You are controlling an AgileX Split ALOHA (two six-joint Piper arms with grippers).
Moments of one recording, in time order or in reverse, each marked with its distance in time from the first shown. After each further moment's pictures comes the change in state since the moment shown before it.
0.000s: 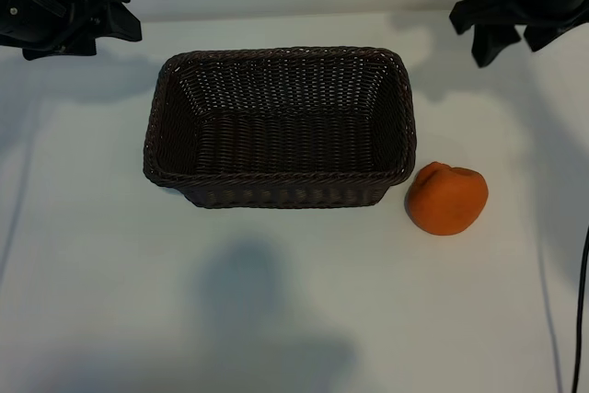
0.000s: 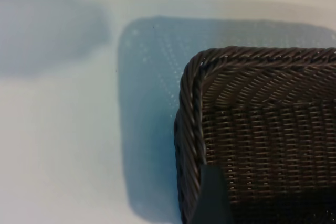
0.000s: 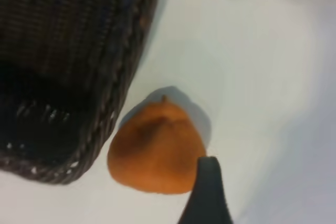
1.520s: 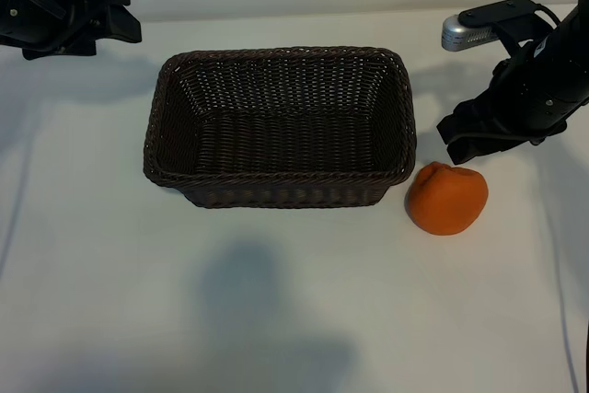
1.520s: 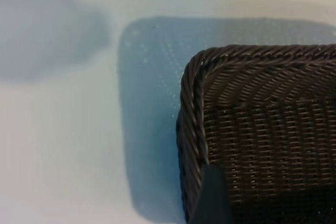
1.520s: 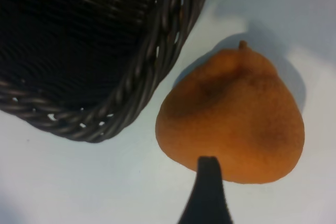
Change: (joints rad) left arm 0.000 0.001 0.002 0.000 0.000 0.021; right arm 0.000 -0.118 0.485 0.191 -0.366 -0.159
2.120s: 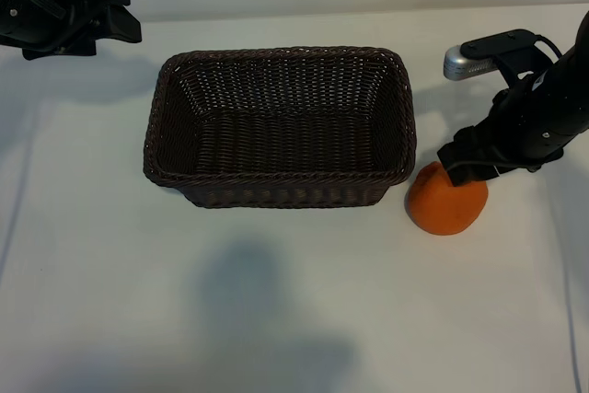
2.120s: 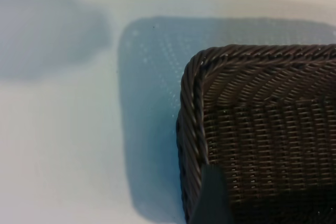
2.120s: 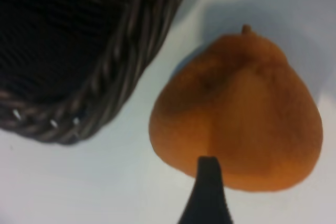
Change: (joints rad) left arm 0.000 0.000 0.000 0.000 0.000 0.000; right arm 0.001 -0.005 0.129 0.046 -0.148 -0.027
